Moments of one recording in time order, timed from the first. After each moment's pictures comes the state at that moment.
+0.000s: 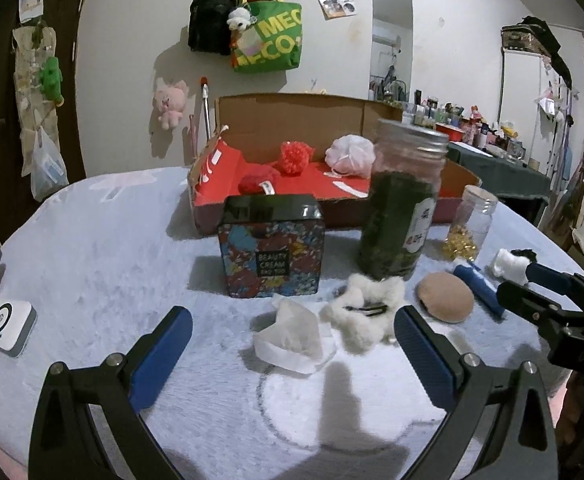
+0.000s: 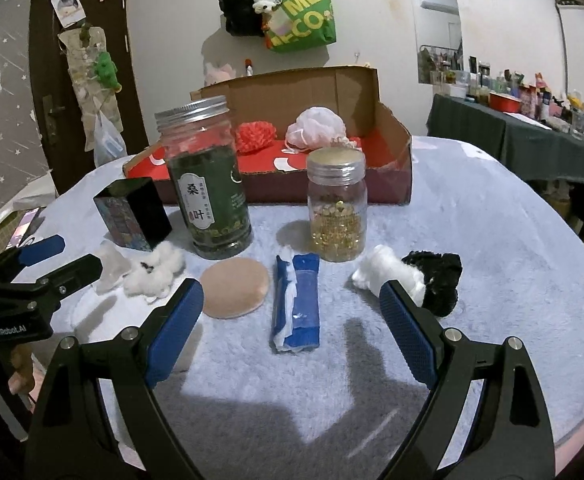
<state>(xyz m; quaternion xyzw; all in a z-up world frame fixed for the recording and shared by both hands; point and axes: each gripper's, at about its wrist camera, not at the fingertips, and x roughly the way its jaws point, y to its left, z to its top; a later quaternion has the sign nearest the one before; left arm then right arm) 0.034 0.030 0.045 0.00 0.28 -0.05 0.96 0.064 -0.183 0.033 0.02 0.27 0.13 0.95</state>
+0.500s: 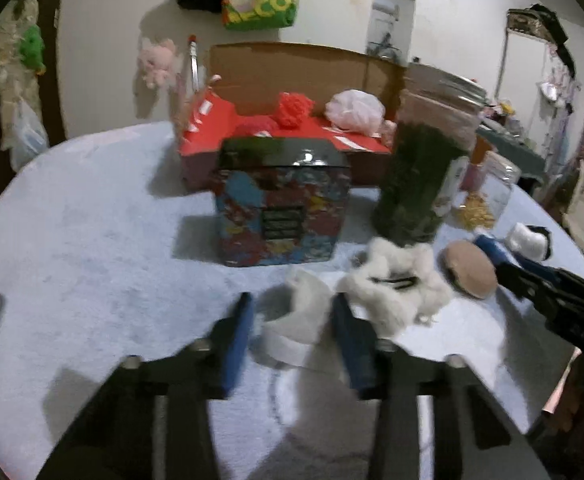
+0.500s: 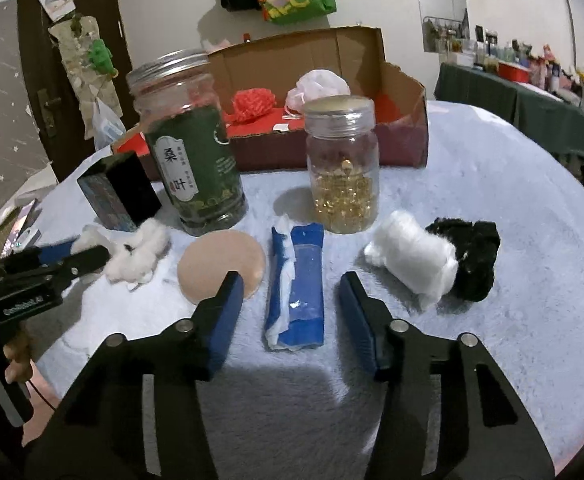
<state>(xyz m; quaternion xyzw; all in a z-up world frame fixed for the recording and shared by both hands) 0.059 0.045 0.023 -0.01 0.35 -0.09 0.93 0.086 -0.186 0.013 0.04 0.32 0.15 0.94</state>
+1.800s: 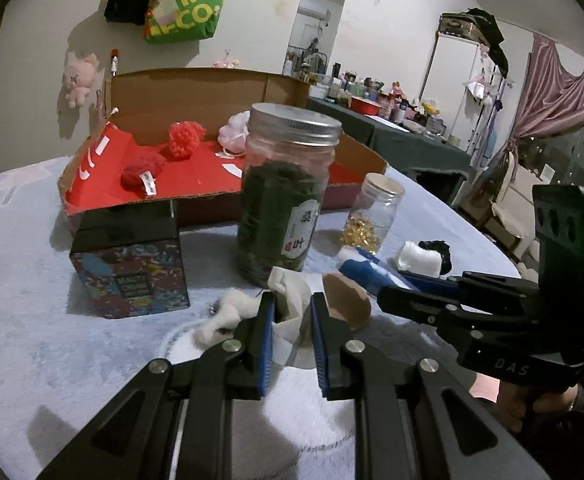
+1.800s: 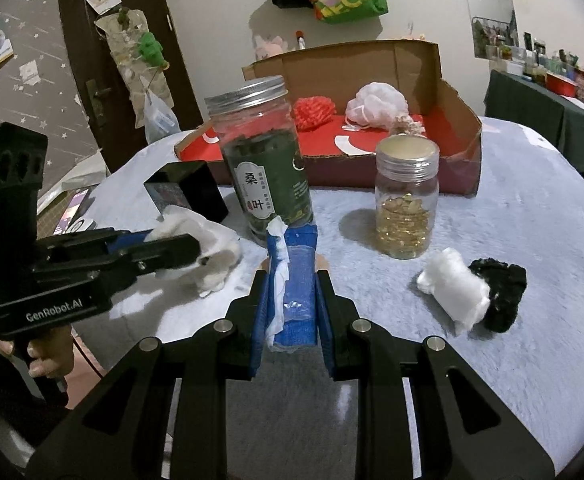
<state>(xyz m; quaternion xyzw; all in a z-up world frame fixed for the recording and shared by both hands) 0.059 -0.009 0.059 -0.02 0.33 -0.22 0.92 0.082 -0.173 0.044 0.03 0.32 0.24 0.92</state>
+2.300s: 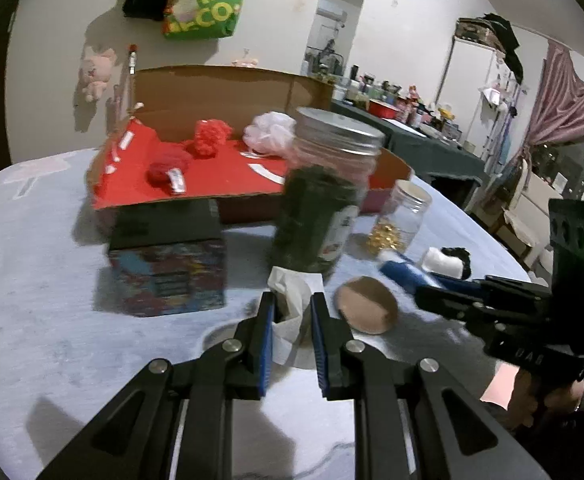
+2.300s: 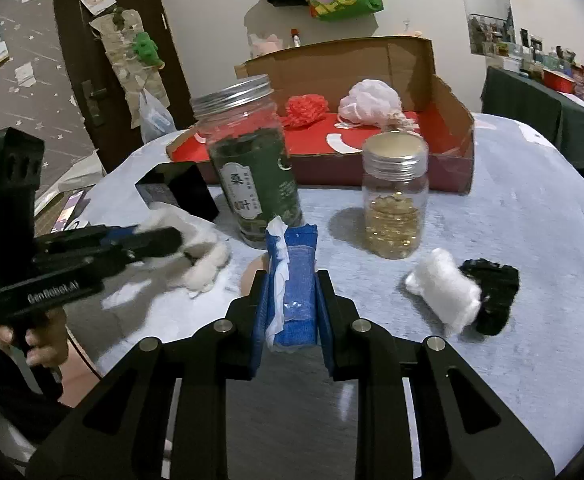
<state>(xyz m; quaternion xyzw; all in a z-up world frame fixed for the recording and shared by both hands) 0.056 0.014 0.062 -0.03 0.34 -0.19 0.92 0.085 -0.182 0.043 0.03 0.33 0.23 0.92</state>
